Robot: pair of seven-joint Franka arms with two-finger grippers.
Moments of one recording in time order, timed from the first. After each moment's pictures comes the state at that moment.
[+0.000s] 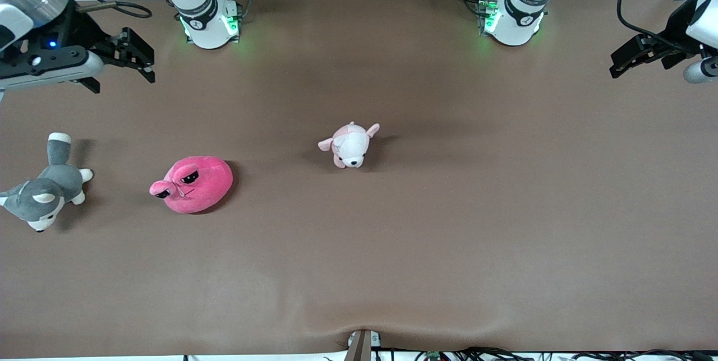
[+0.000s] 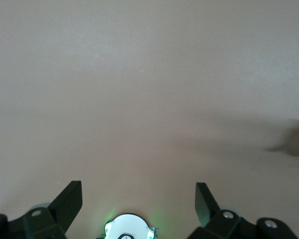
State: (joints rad) left arm -0.13 -0.10 0.02 -1.58 0.07 1.44 -0.25; right arm -0.15 0.02 0.39 -1.39 0.00 1.44 0.05
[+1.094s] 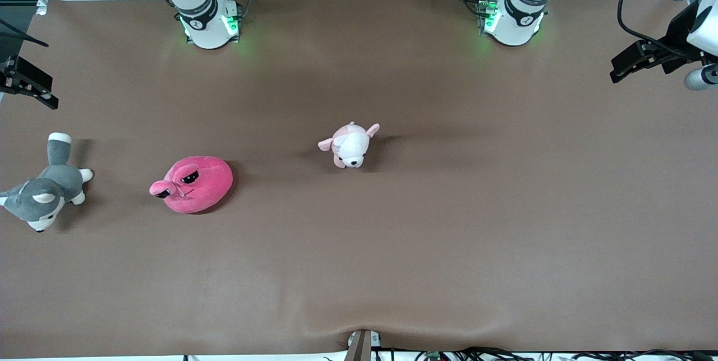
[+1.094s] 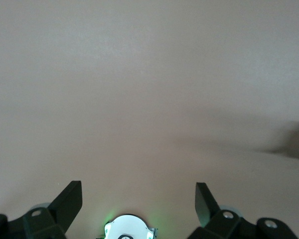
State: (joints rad) left arm -0.13 -0.08 0.03 -1.56 0.07 1.43 -0.26; right arm -0.10 0.06 0.07 -1.37 -0.02 1.50 -0.23
